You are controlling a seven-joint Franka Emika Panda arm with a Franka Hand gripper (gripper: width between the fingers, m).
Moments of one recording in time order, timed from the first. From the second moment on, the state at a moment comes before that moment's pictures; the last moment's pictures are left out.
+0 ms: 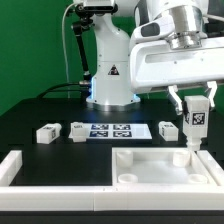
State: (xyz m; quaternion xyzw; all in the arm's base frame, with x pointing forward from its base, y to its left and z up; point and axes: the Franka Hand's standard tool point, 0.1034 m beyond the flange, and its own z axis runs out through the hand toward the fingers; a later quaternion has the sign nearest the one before) arm 0.606 0.109 0.130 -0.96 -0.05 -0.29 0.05
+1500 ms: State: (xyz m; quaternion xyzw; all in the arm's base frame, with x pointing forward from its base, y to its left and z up) arm 0.617 0.119 0.078 -0.95 -0.06 -0.30 0.05
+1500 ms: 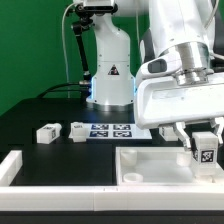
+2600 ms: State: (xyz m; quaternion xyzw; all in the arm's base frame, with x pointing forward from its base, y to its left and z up) arm 0.617 0.115 0.081 -0.96 -0.06 -0.27 0.05
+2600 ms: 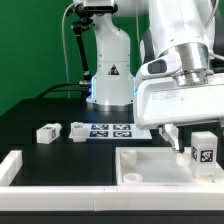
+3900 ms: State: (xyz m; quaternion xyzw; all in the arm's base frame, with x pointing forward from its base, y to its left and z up) arm 0.634 0.124 0.079 -1.00 -0.02 0.01 0.07
